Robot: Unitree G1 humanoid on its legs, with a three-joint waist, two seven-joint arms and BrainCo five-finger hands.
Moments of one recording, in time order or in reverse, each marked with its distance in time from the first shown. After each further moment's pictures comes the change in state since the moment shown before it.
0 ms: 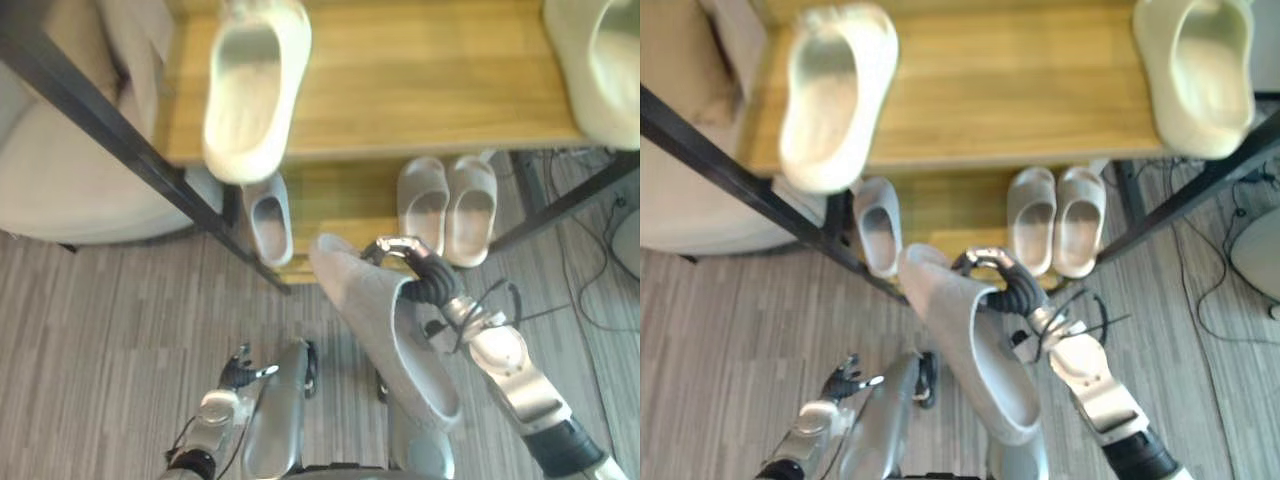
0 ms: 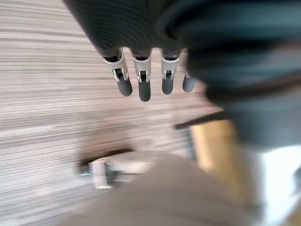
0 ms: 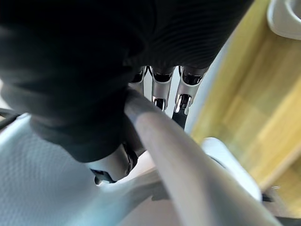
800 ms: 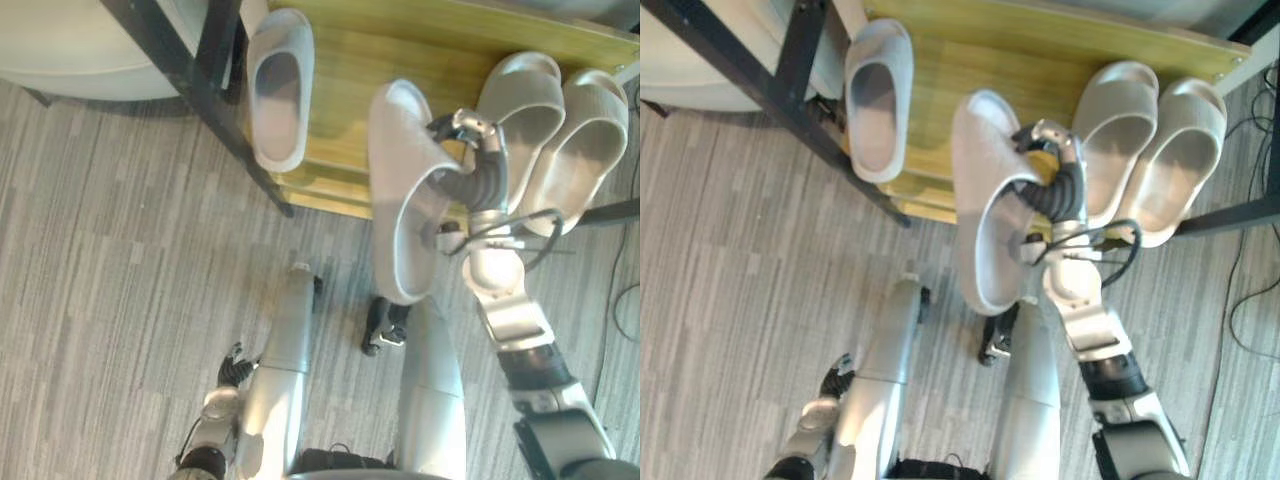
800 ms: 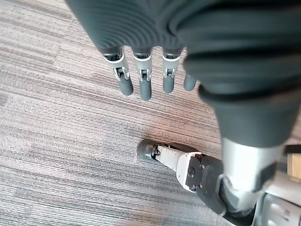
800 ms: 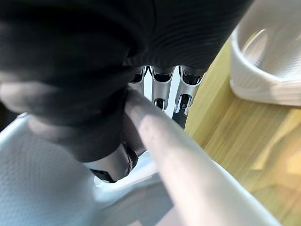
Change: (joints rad) left arm 0.003 -0.100 0.123 -0.141 -0.008 0.038 0.070; right arm -0.361 0.134 -0.209 0.207 -0.298 0.124 -0.427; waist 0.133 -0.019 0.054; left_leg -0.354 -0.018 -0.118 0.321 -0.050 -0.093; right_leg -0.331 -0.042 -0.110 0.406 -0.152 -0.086
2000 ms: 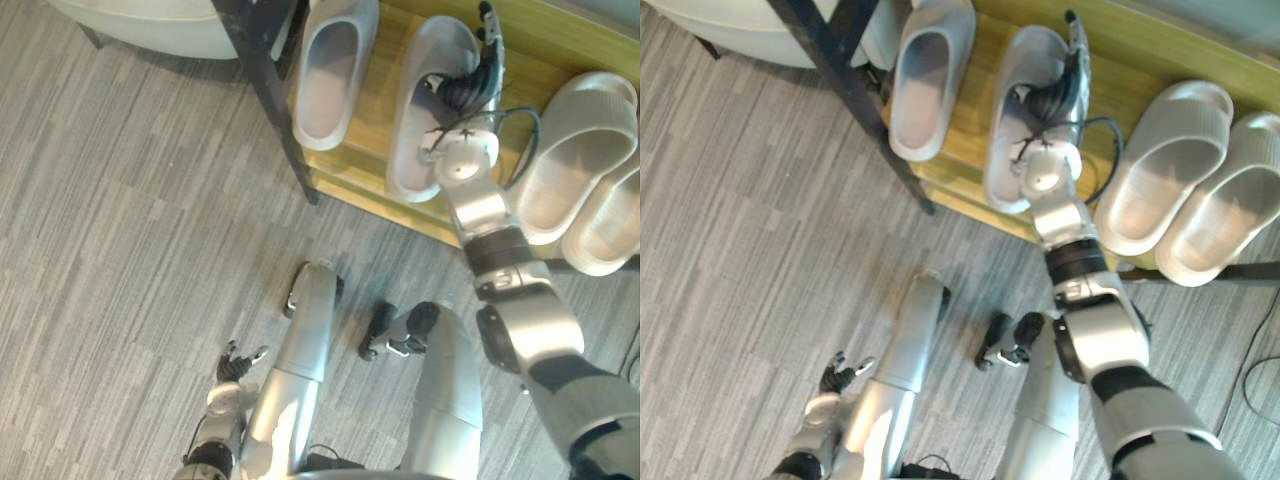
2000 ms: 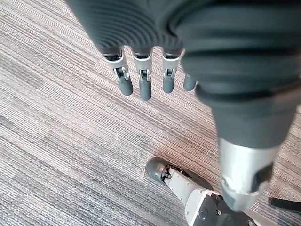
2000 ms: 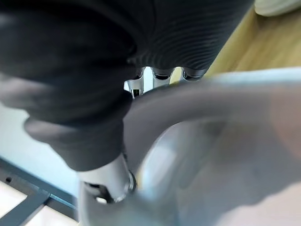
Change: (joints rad) left arm -0.020 -0.029 0.020 0.029 -0.059 -0.002 0.092; right arm -0.529 0.123 -0.003 0.616 -0.004 0.151 -0.182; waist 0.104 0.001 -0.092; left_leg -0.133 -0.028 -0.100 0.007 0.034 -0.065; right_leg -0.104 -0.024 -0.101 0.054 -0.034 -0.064
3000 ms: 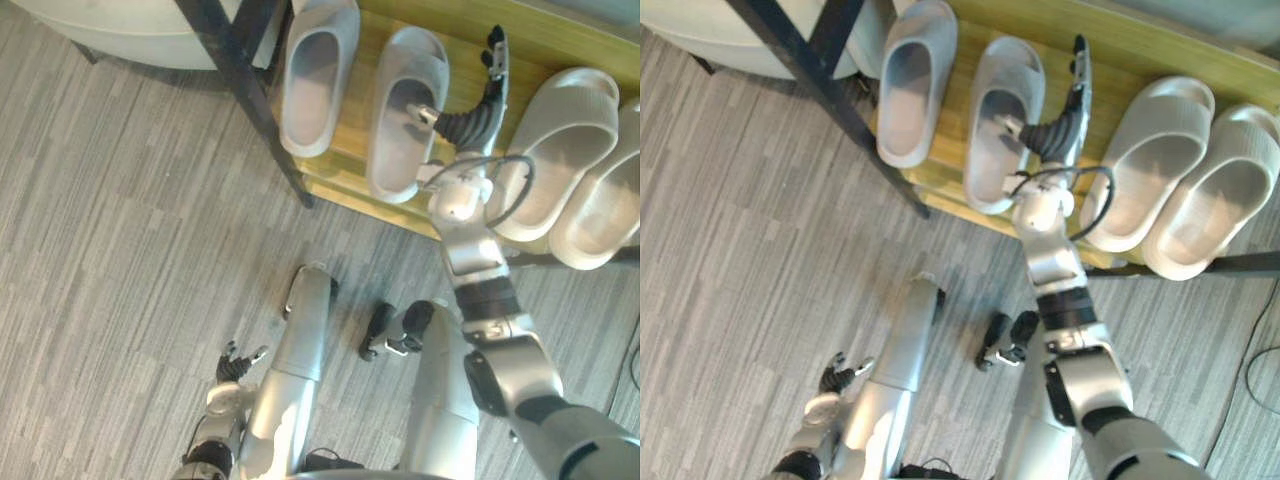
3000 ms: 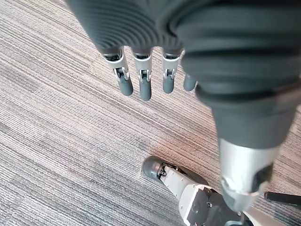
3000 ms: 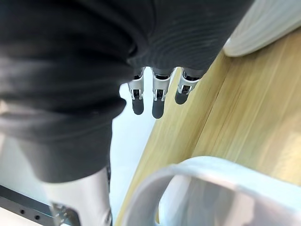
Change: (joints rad) left arm -0.006 0.001 0.010 -0.002 0.001 0.019 -0.005; right arm 0.330 0.079 -0.034 -0.439 -0.076 -0.010 -0.014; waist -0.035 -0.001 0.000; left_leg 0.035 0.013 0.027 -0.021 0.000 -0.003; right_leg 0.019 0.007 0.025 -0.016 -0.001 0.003
